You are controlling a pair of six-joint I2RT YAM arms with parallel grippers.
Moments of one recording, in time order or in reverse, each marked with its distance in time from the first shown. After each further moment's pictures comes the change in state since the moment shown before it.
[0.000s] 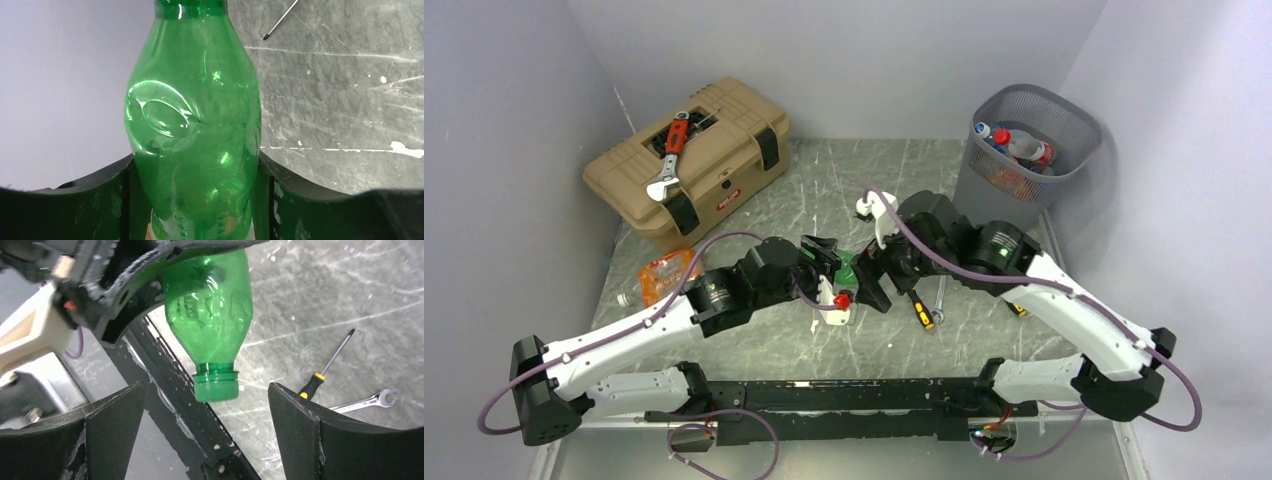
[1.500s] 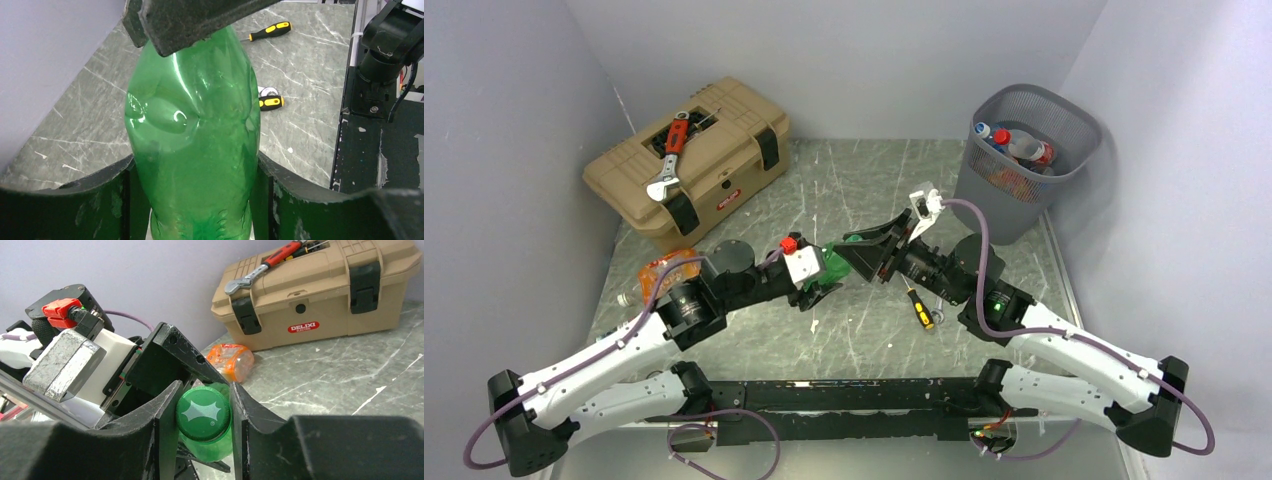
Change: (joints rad) left arm 0.097 -0.193 -0.132 0.235 0.244 -0.892; right arm 0.007 -0.329 -0.639 1.260 0.063 0.309
